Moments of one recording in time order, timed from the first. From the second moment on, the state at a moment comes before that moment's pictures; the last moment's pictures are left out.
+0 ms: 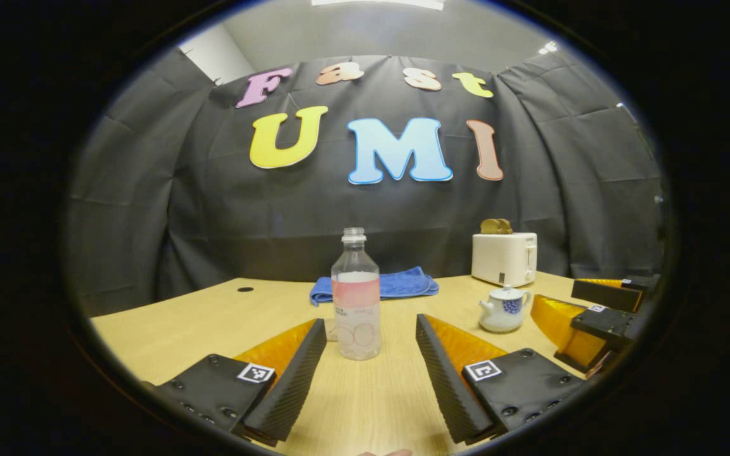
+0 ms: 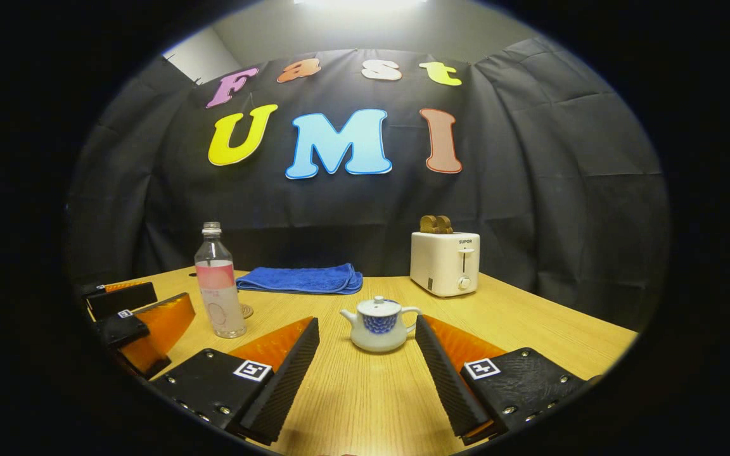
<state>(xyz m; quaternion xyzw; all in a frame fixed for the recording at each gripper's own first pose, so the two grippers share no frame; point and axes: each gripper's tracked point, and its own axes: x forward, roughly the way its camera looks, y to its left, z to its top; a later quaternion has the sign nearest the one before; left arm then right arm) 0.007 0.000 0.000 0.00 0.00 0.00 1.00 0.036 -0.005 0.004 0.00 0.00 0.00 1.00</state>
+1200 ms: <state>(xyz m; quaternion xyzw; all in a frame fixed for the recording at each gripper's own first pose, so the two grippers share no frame) 0.008 -0.002 0.003 0.00 0.00 -0.02 1.00 0.157 -0.027 0.004 -0.02 0.05 -0.02 1.00</state>
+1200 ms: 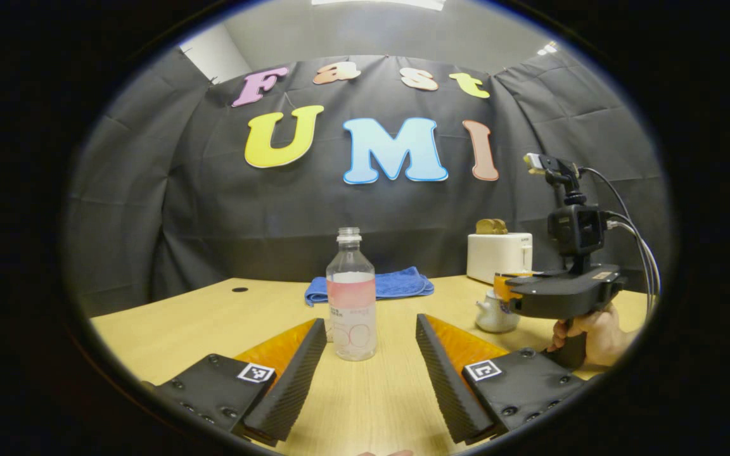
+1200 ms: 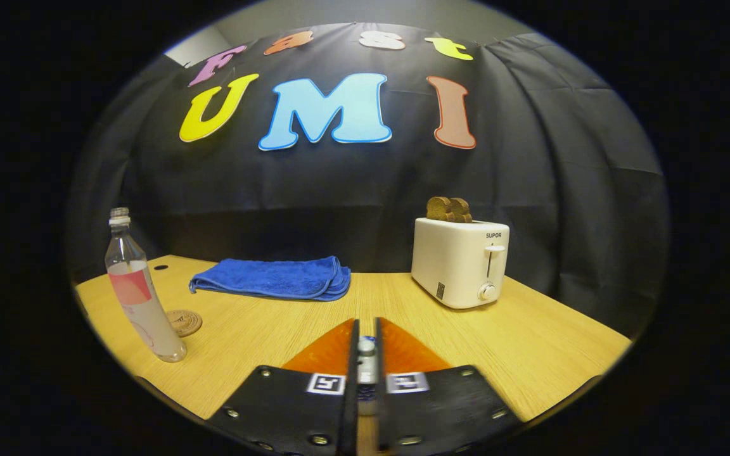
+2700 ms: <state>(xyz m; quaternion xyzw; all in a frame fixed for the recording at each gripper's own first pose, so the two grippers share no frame) 0.011 0.000 0.001 0.00 0.00 -0.02 1.00 0.155 -0.021 -0.004 -0.03 0.06 -0.02 1.00</state>
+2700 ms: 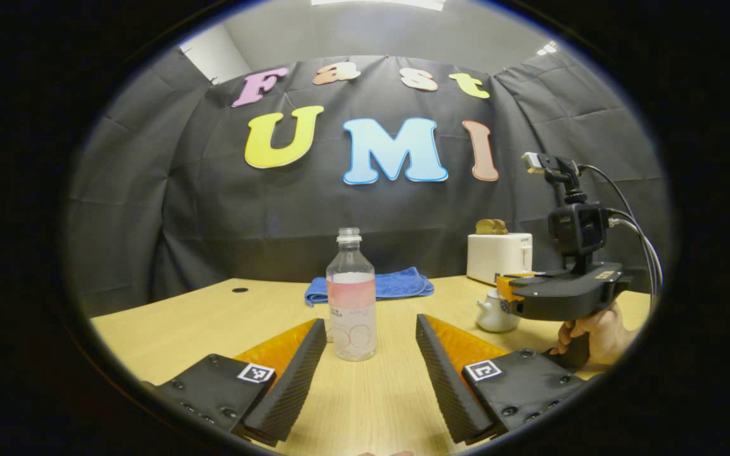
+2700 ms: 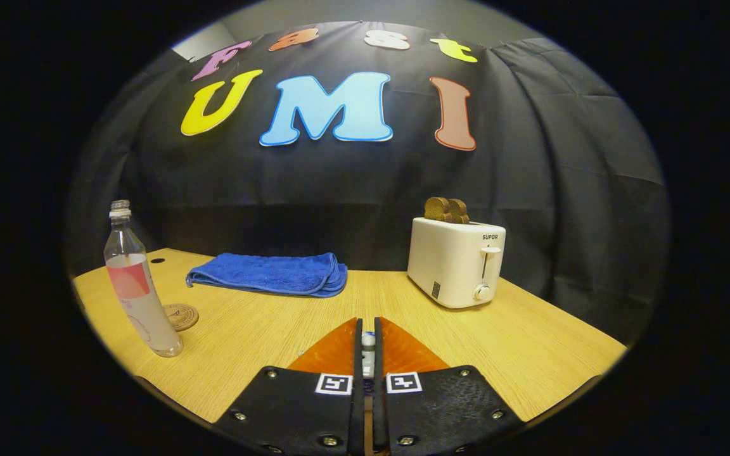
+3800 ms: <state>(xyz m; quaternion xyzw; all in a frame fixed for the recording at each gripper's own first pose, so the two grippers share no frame) 0.043 0.008 0.000 0.00 0.00 0.00 1.00 0.078 -0.016 0.043 -0.01 -0.01 0.03 1.00</state>
